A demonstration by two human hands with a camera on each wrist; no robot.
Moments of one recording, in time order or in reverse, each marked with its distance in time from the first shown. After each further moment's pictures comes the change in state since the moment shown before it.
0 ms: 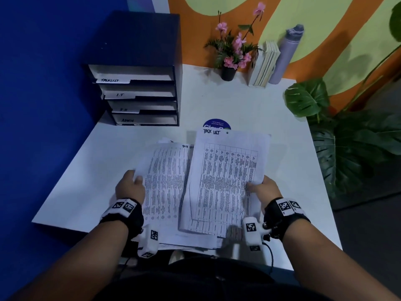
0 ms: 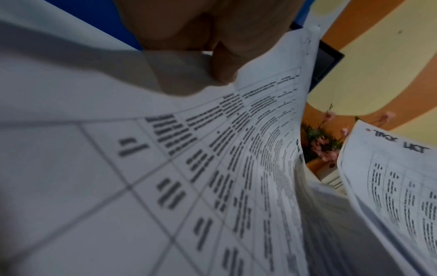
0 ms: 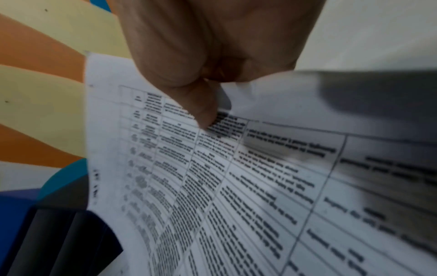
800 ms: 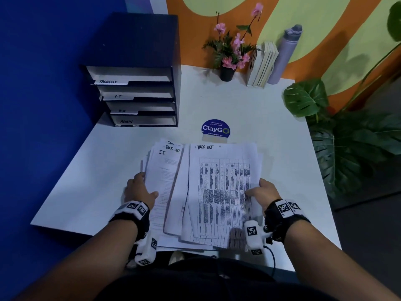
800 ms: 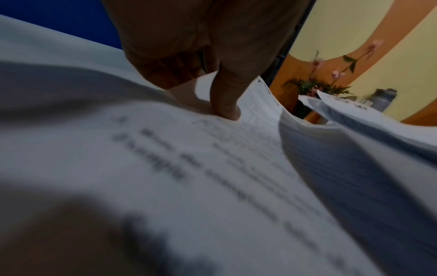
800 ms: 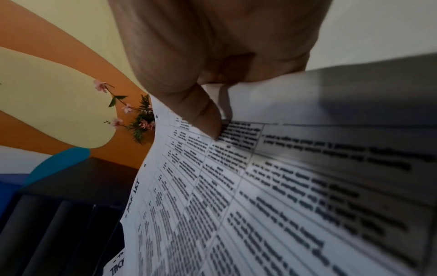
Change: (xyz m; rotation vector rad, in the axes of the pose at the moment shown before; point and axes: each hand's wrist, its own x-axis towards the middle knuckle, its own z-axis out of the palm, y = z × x) left_hand -0.004 -0.006 0.022 0.273 -0.182 0.059; right_hand -0.001 0.001 -0.003 -0.138 -0.039 0.075
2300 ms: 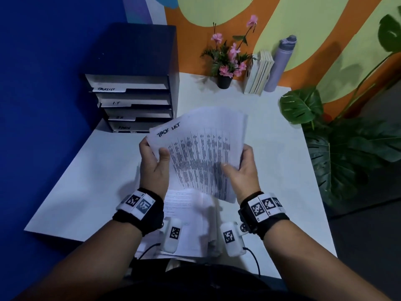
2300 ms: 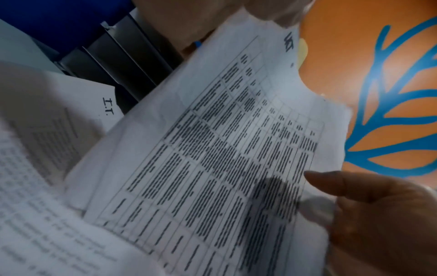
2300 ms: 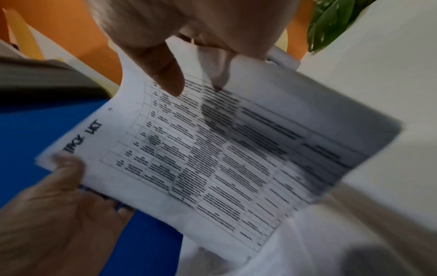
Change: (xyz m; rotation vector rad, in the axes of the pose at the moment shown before) left_hand -0.060 0.124 -0.051 -0.877 0.252 0.515; right_hand -0.065 -0.099 0.036 0.466 -0.031 -0.601
